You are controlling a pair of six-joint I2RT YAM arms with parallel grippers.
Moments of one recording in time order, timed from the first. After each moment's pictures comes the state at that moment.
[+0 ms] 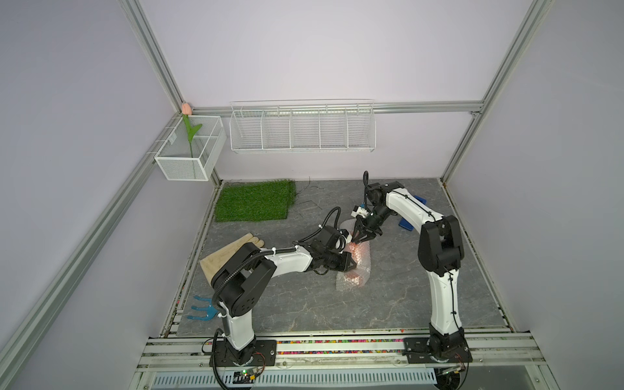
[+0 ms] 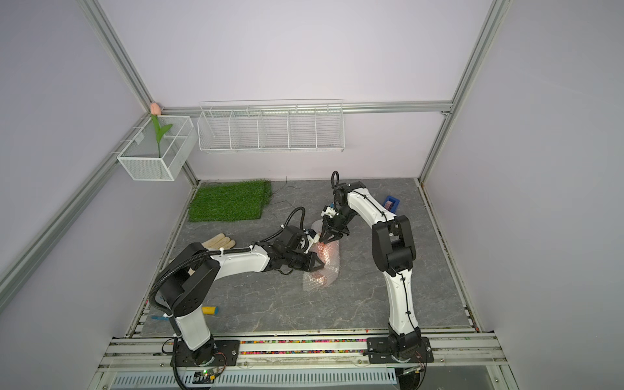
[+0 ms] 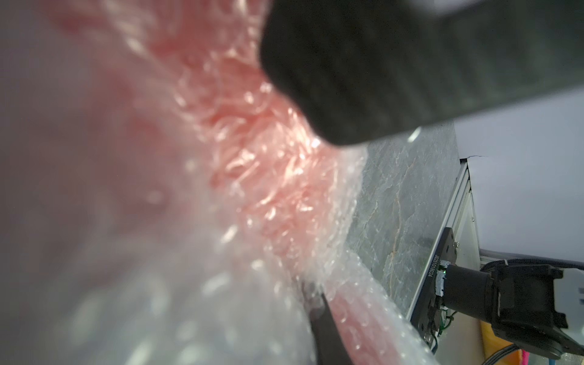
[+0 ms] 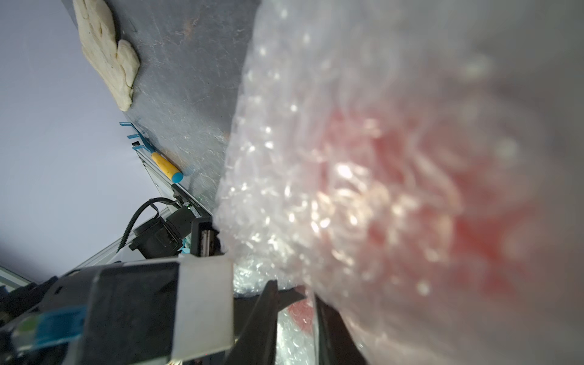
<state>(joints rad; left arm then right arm) -0.83 1.83 1.00 -0.02 0.49 -0.55 0.36 2.18 1.89 -1.37 -0.66 0.15</state>
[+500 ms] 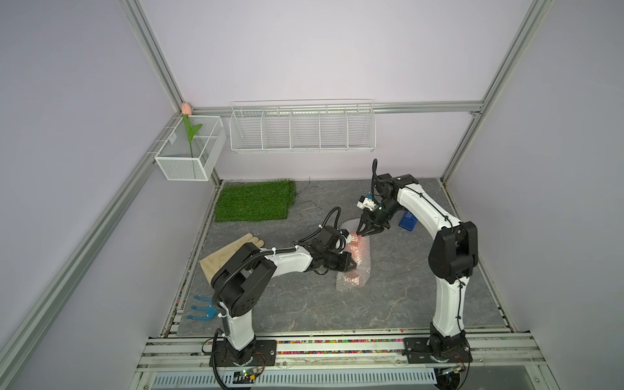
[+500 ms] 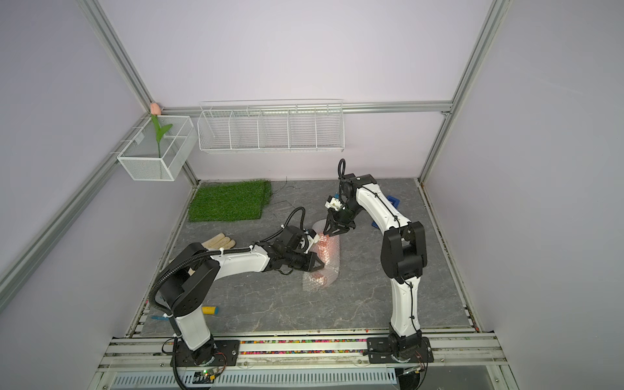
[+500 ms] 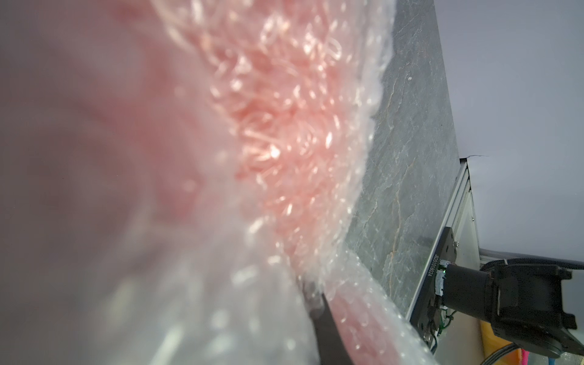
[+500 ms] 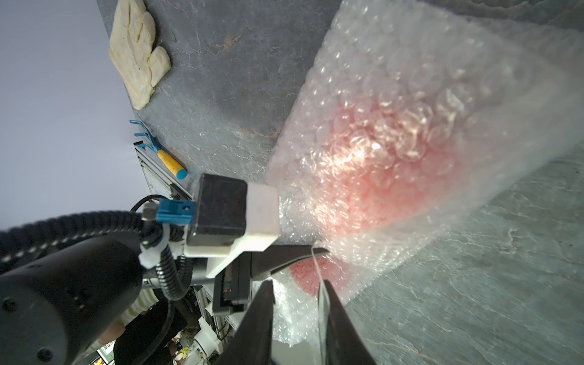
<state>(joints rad) -0.83 1.83 1.00 -0.02 0.49 -0.55 0.34 2.05 1.87 -1.39 -0.63 0.10</state>
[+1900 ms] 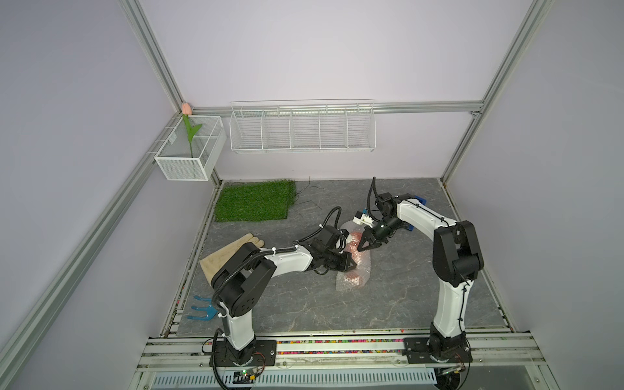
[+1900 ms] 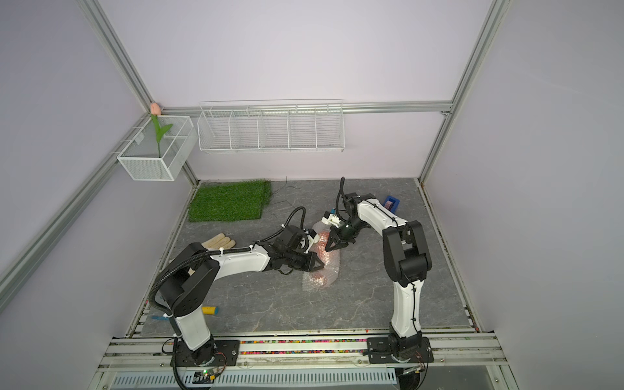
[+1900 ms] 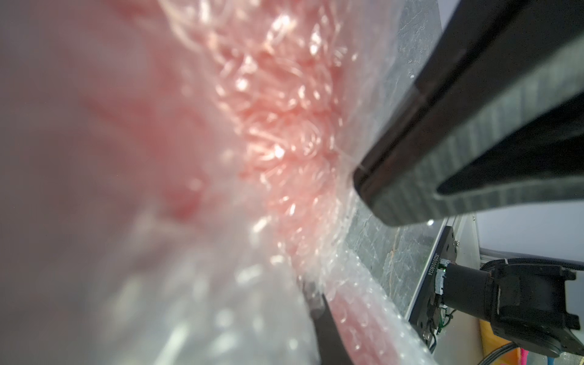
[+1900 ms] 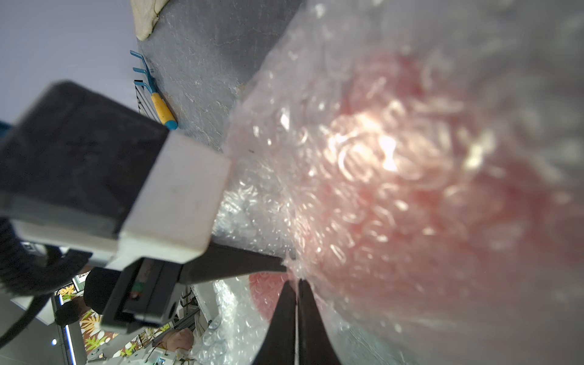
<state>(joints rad) -0.83 1.83 1.01 -0.04 0.49 -0.55 0.32 2.01 1.54 -1.18 -0.76 -0.19</state>
